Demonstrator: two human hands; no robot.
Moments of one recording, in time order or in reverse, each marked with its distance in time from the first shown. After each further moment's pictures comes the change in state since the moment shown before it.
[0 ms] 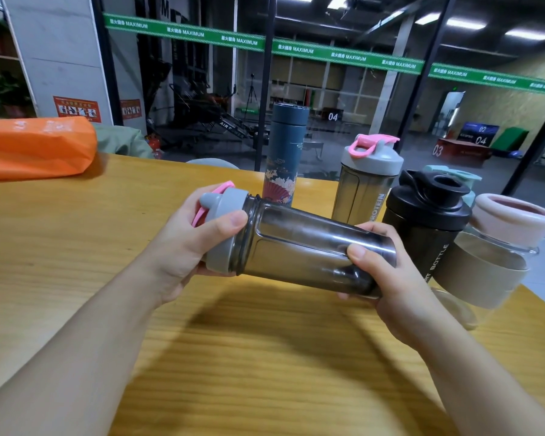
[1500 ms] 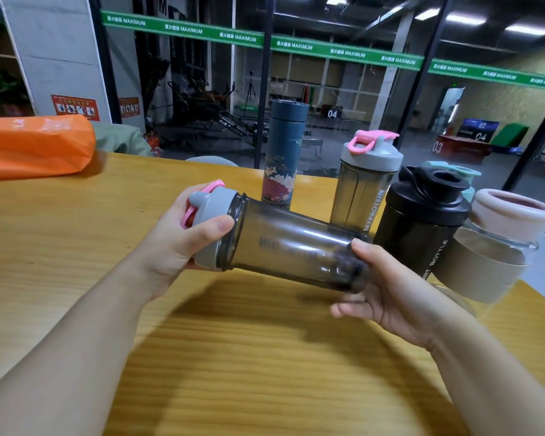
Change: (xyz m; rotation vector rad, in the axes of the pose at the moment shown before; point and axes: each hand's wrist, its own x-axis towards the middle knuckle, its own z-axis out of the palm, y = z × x) left_hand 0.003 -0.007 -0.016 0.052 -0.028 0.021; right_hand -0.004 -0.014 -0.003 0.141 -0.214 0.443
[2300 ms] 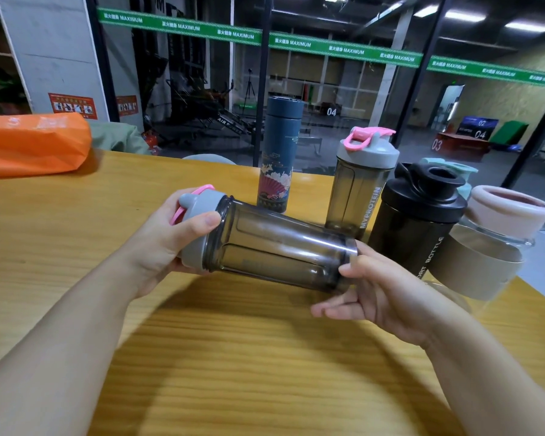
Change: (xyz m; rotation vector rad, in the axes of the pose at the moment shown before) left_hand 0.001 -0.002 -0.008 0.023 -0.006 -0.063; right_hand 0.001 0.002 -0.004 -0.044 -0.078 -0.026
